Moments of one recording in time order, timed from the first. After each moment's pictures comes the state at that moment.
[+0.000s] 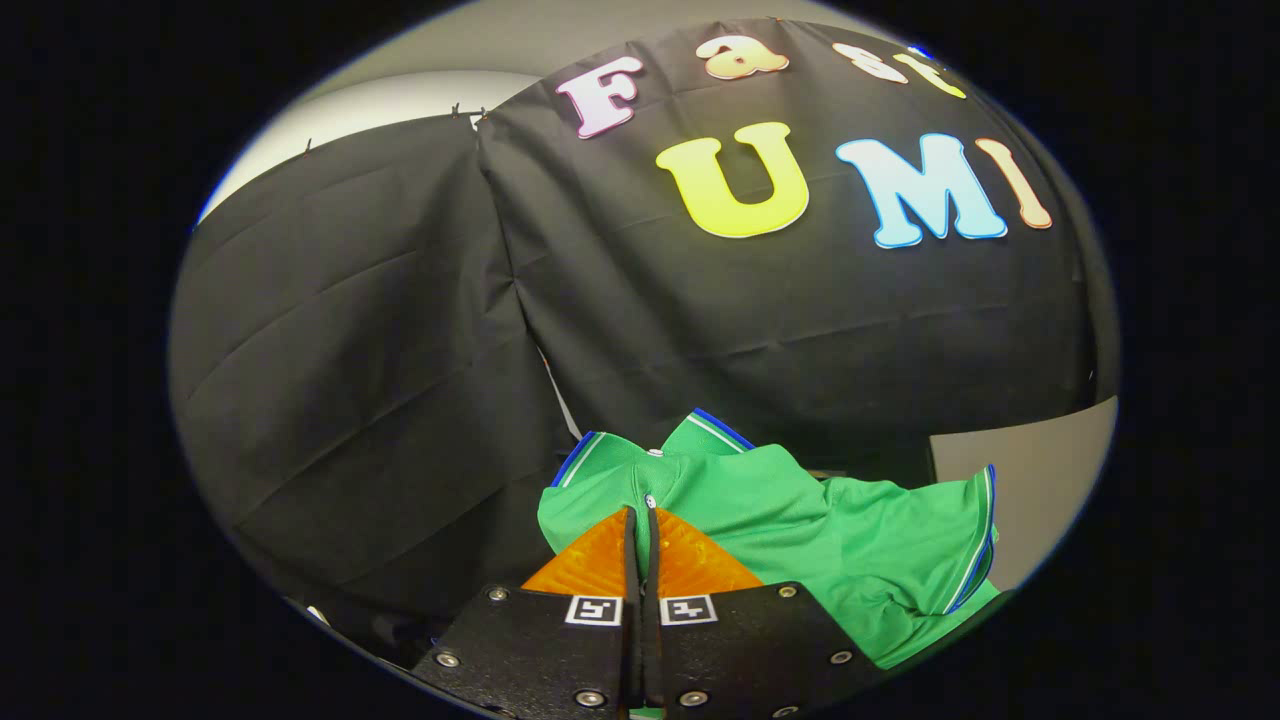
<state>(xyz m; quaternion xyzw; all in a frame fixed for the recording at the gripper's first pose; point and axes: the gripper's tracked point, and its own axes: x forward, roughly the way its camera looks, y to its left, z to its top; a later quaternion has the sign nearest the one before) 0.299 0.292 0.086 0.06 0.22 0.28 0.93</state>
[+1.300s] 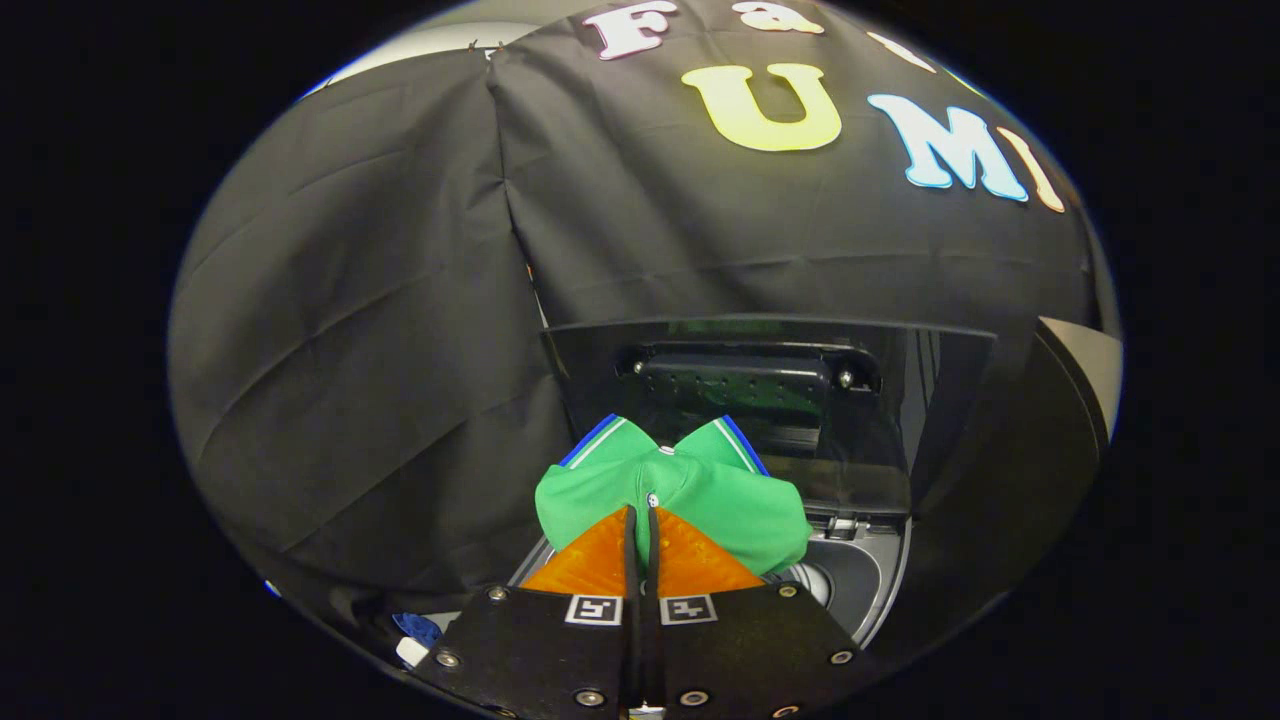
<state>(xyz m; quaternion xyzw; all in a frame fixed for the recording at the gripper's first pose) 0.318 0.364 -0.082 0.00 0.28 0.25 0.93</state>
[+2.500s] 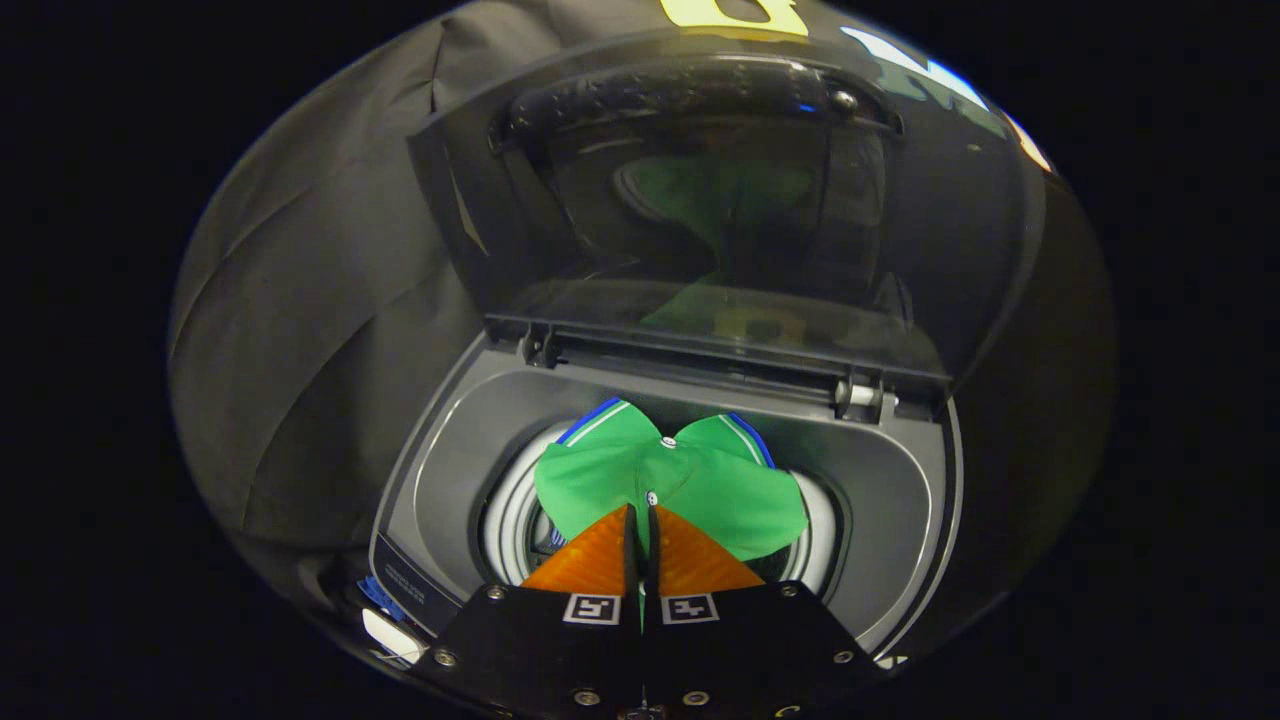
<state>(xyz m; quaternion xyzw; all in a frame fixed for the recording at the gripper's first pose) 0.315 0.329 -0.249 -0.05 0.43 0.16 0.89</state>
